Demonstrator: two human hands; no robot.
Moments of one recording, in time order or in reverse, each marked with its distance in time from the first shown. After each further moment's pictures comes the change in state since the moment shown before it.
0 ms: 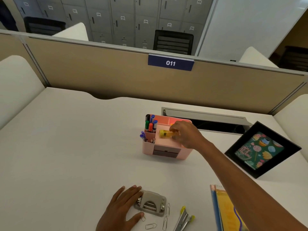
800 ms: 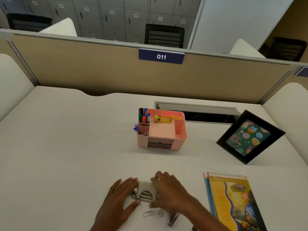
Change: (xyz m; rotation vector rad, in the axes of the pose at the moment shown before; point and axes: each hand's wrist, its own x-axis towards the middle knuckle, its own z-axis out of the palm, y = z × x) left_hand -0.003 0.008 -0.006 -0.084 -0.029 -0.085; right_hand -0.151 -0.099 0.071 0.140 -0.394 0.023
